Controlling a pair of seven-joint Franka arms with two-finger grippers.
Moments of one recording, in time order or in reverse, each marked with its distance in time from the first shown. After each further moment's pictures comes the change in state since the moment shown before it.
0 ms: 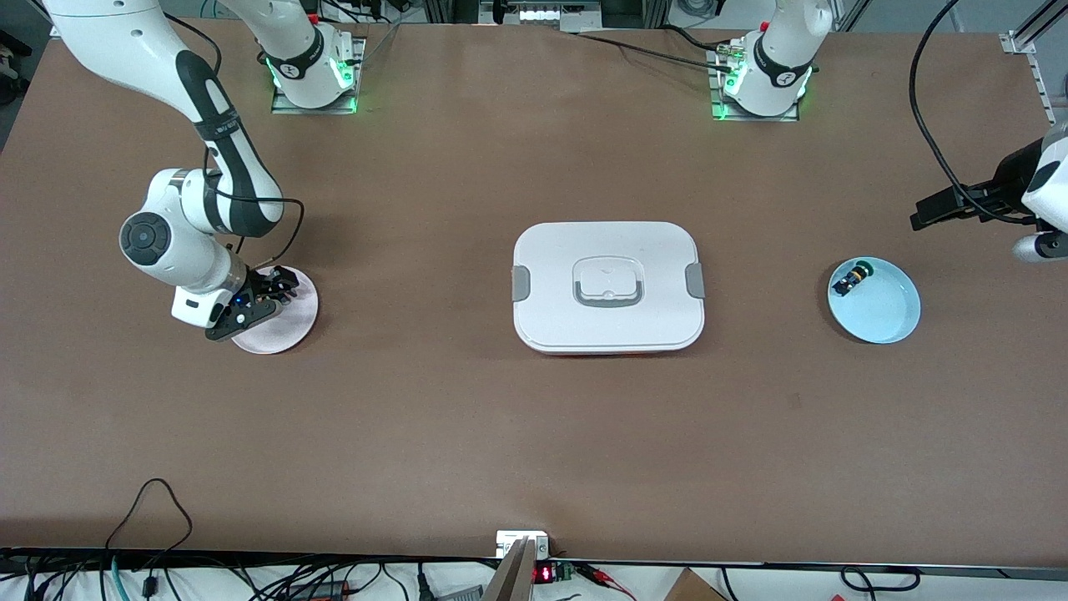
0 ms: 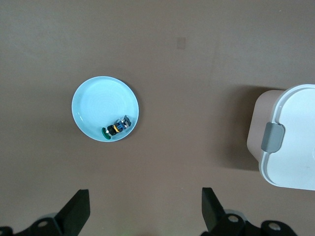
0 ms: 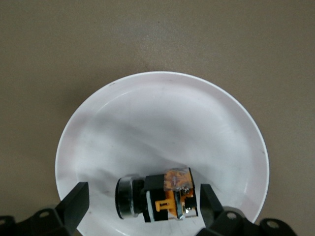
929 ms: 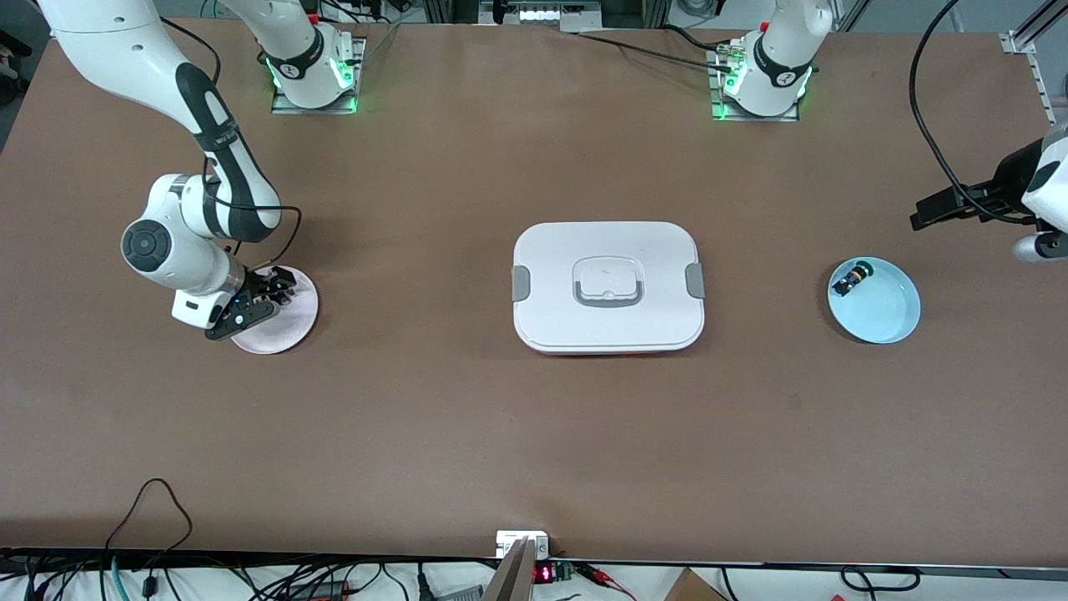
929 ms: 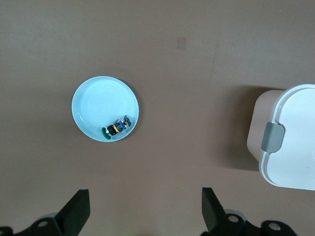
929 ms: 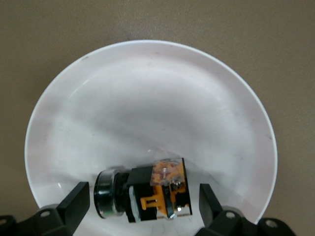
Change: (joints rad) left arm 0.000 0.000 0.000 0.000 0.000 0.000 0.000; right arm -0.018 0.042 -0.006 -0.001 0.000 0.007 -0.002
